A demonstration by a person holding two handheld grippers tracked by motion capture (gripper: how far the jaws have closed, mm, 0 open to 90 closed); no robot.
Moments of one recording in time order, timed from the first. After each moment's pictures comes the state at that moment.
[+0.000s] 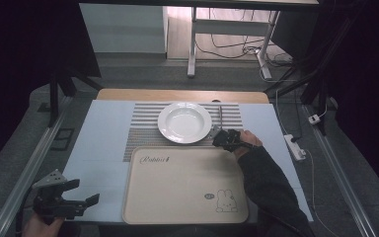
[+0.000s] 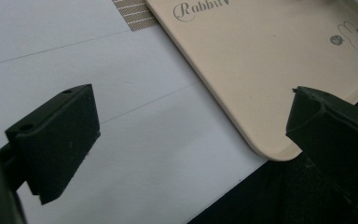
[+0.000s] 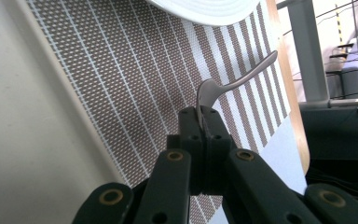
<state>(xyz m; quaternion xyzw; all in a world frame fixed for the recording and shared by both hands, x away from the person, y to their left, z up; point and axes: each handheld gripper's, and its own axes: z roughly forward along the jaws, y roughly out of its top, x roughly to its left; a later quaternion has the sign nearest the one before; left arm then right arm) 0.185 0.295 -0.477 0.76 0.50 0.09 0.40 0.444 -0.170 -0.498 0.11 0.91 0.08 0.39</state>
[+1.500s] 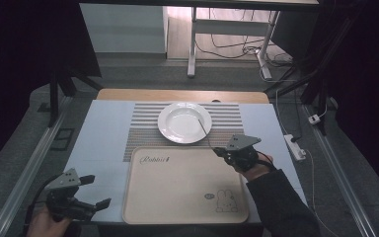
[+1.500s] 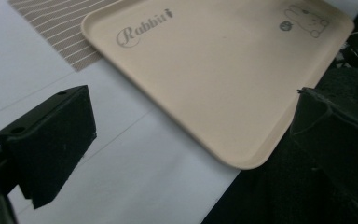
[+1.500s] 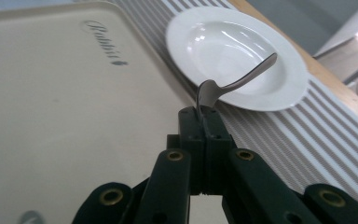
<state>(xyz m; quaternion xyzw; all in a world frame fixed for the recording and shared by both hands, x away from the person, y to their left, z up) 0.194 0.268 -0.468 0.81 0.38 0.09 0.42 0.346 -0.200 -0.438 0.16 0.88 0.40 0.21</state>
